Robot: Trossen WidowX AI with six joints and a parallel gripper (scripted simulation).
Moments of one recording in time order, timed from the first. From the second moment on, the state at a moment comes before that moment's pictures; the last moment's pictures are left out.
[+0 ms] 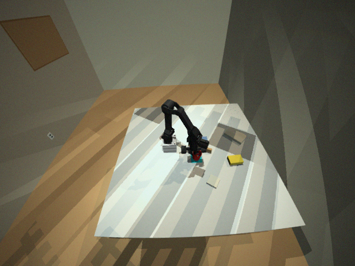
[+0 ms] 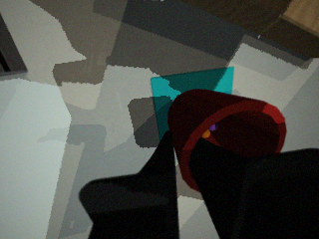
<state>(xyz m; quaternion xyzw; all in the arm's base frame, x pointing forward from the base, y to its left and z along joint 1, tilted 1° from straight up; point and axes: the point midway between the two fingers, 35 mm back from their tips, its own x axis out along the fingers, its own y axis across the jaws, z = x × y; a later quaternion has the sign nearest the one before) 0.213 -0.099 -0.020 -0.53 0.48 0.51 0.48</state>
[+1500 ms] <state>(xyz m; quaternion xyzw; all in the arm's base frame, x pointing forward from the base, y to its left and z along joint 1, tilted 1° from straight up) 0.207 -0.094 0.020 -0.53 0.48 0.52 0.47</state>
